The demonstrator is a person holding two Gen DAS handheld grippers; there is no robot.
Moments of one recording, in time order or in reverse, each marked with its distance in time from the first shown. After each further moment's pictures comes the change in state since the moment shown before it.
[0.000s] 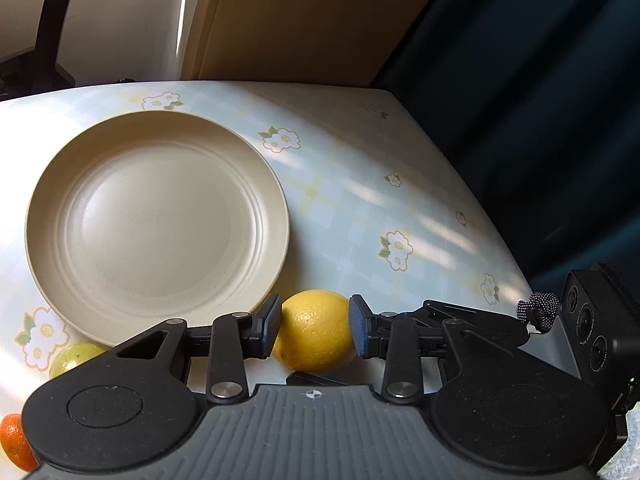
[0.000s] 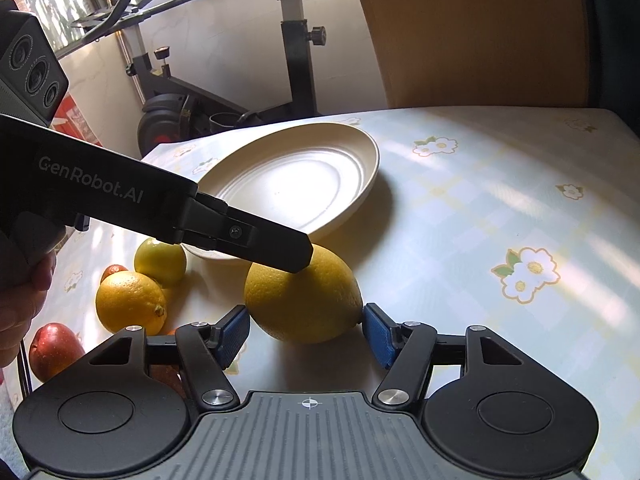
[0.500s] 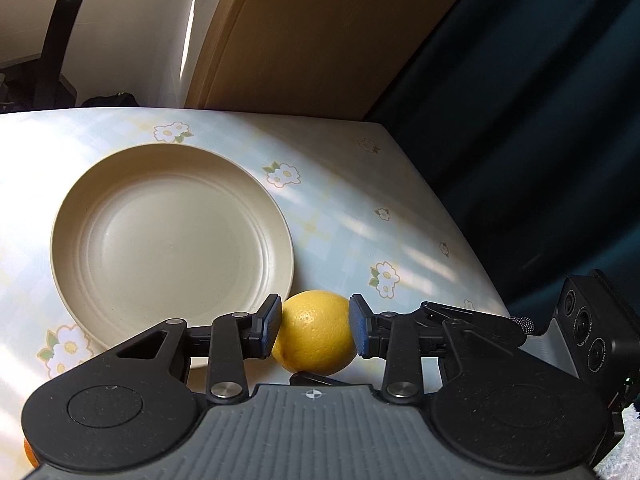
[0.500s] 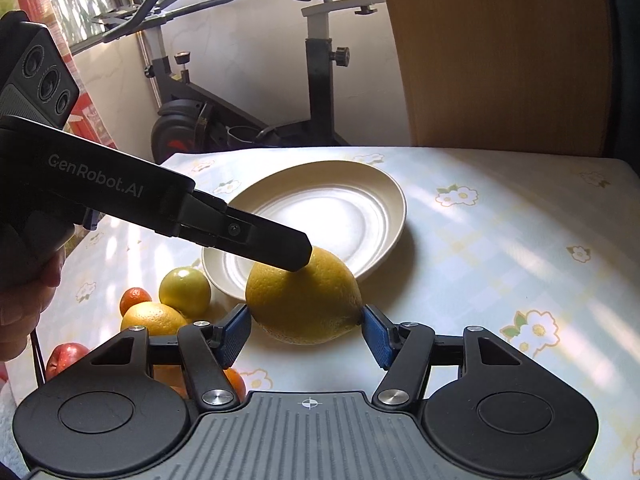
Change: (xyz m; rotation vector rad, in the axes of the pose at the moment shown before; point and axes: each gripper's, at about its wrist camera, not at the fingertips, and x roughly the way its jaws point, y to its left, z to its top) left arm -0.032 0.016 0.010 -0.027 -0.074 -0.043; right arm -0.004 0.028 0.042 -0.091 -0.020 0.024
